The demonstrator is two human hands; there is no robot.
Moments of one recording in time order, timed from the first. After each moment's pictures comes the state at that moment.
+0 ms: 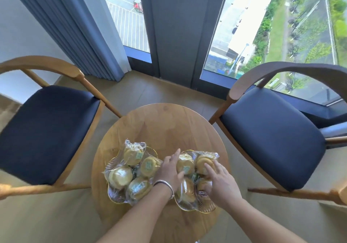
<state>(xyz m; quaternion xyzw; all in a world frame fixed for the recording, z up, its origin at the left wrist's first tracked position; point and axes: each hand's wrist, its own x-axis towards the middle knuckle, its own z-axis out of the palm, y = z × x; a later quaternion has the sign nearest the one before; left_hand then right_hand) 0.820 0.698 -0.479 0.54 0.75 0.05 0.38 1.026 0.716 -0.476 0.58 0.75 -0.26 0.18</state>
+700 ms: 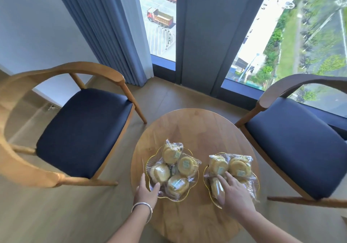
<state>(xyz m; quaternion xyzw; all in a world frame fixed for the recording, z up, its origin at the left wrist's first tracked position) 0.651 0.566 -0.476 0.18 0.86 0.19 0.44 0.935 0.655 -0.444 0.58 0.76 -0.24 0.19</state>
